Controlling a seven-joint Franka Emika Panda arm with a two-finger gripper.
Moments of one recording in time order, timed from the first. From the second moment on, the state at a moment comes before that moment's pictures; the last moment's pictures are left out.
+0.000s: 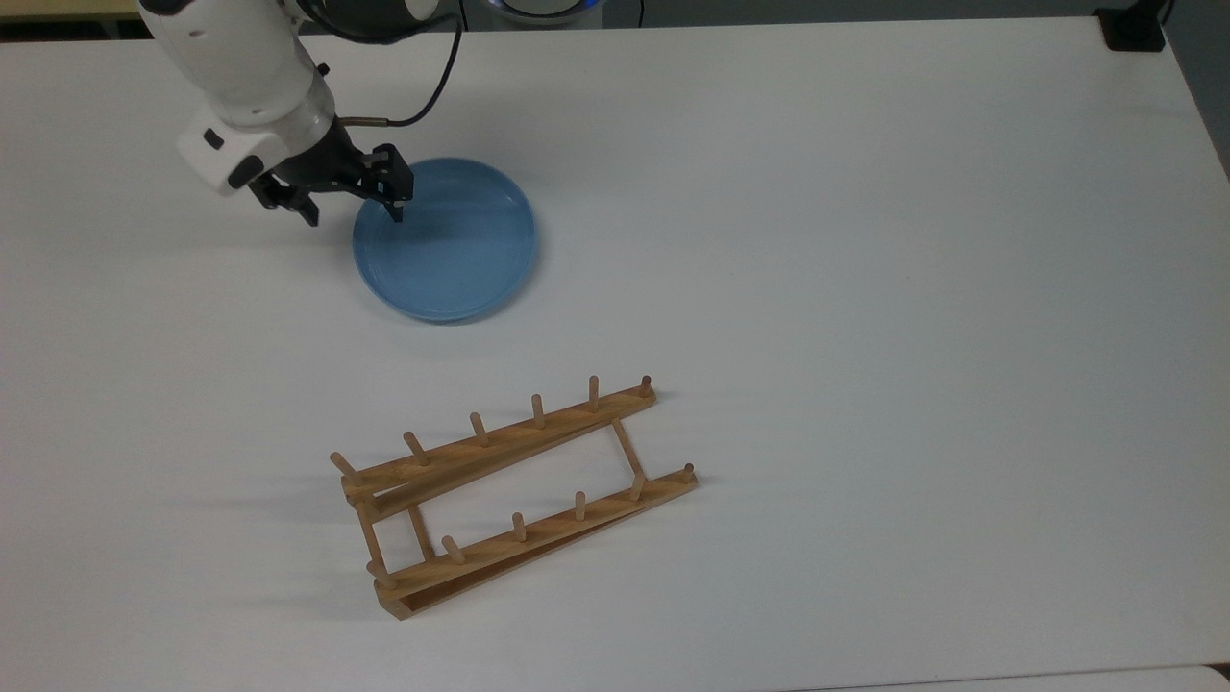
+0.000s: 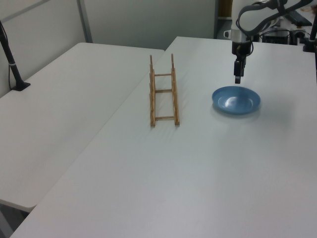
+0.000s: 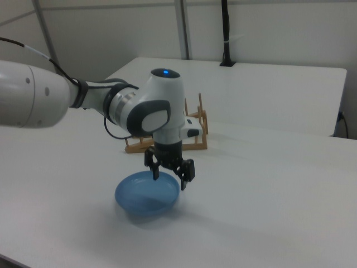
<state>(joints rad) -0.34 0.22 0.06 -1.92 0.06 2.07 -0.34</state>
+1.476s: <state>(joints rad) -0.13 -0.05 0.07 -1.64 0.05 1.71 0.08</state>
